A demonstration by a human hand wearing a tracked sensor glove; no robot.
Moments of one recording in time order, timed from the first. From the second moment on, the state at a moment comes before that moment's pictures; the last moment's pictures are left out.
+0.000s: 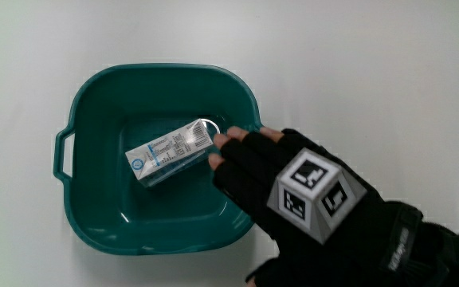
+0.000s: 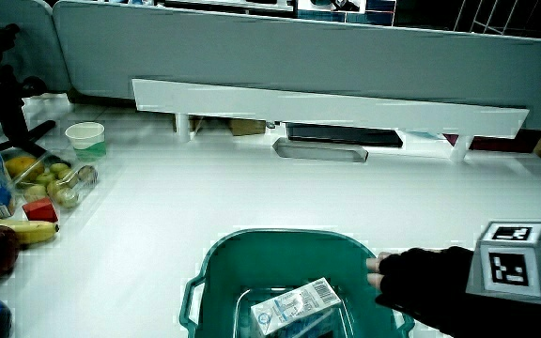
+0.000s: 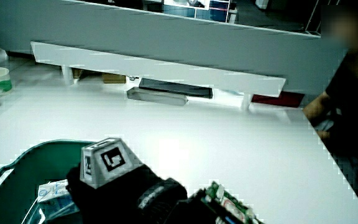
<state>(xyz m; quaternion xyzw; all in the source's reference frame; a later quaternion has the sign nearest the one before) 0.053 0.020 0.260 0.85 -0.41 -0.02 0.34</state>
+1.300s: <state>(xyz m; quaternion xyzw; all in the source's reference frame) -0.019 -0.056 0.340 0.84 -0.34 0.00 0.43</state>
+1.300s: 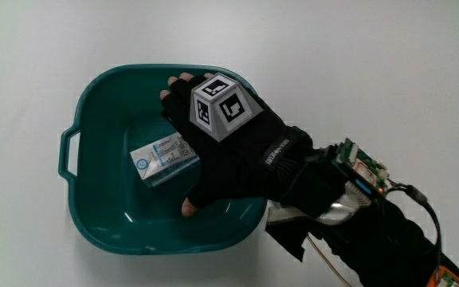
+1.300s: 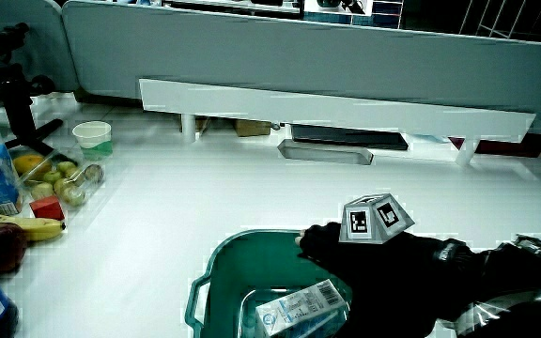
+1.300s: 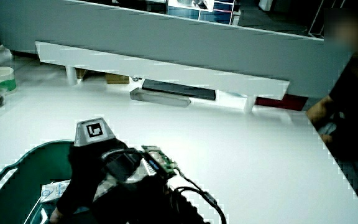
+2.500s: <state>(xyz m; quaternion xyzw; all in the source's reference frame) -0.032 -0.061 0.379 0.84 -0.36 0.05 0.40</state>
